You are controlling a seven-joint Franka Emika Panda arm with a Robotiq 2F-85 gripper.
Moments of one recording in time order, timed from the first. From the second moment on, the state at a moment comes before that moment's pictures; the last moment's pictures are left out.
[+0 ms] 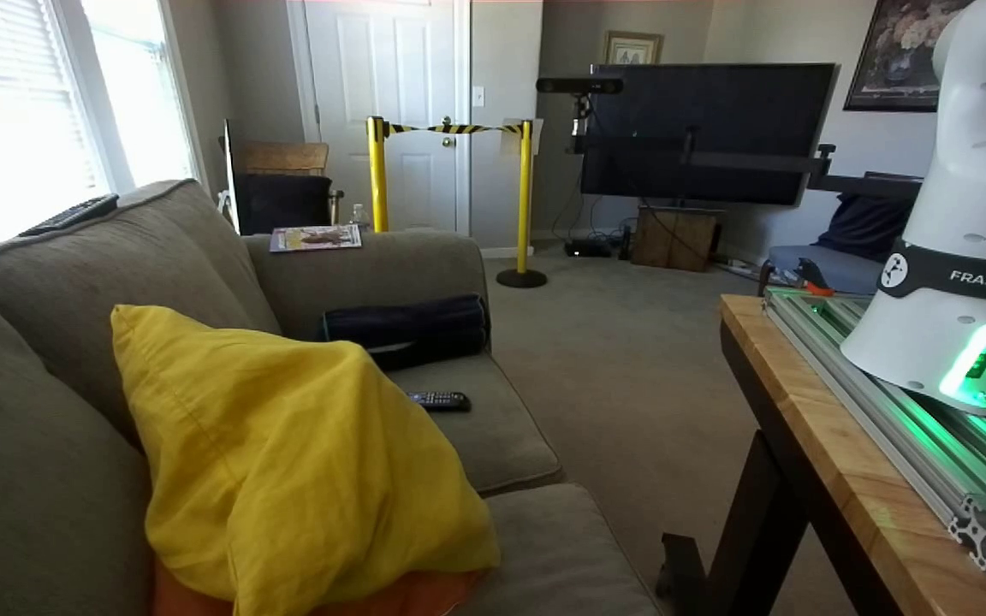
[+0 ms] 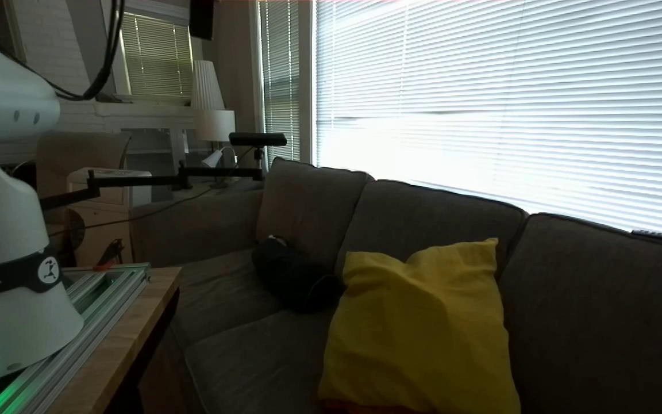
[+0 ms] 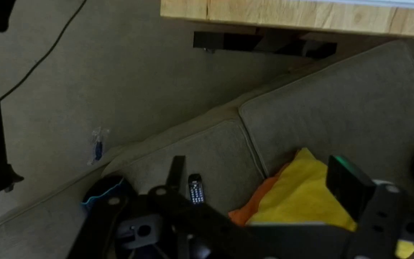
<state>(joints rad) -0.08 -0.64 -0.18 -2.33 -0.23 1.59 -0.26</state>
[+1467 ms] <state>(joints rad) 0.00 -0.34 -0.17 -2.36 -0.18 2.11 -0.35</state>
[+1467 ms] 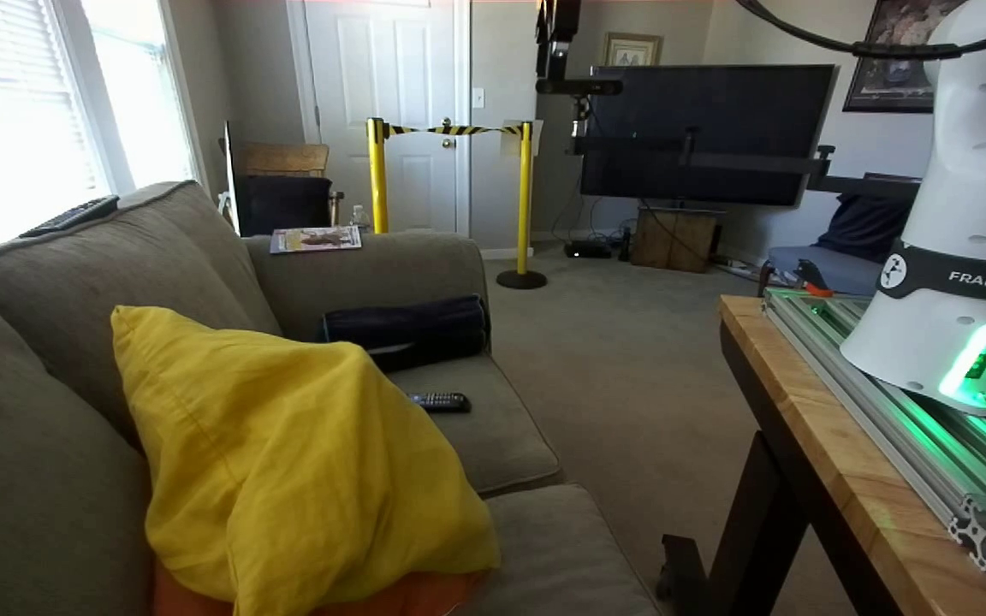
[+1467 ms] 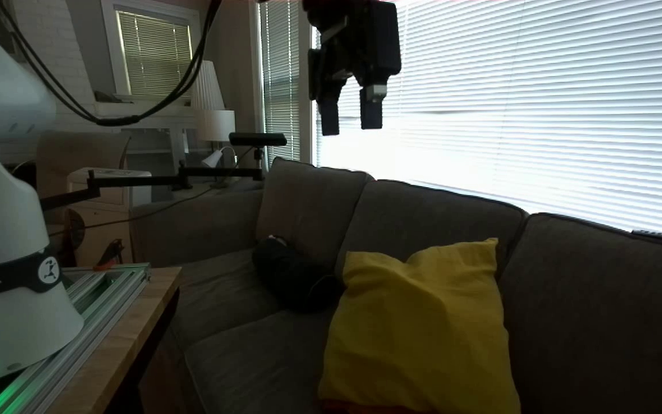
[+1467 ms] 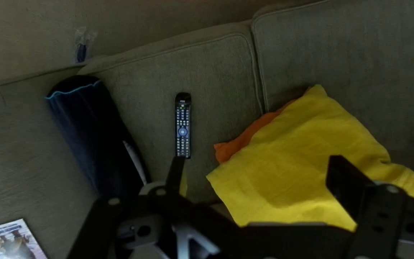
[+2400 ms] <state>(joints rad) 0.03 0.25 -0.03 -2.08 0.14 2.77 -0.74</state>
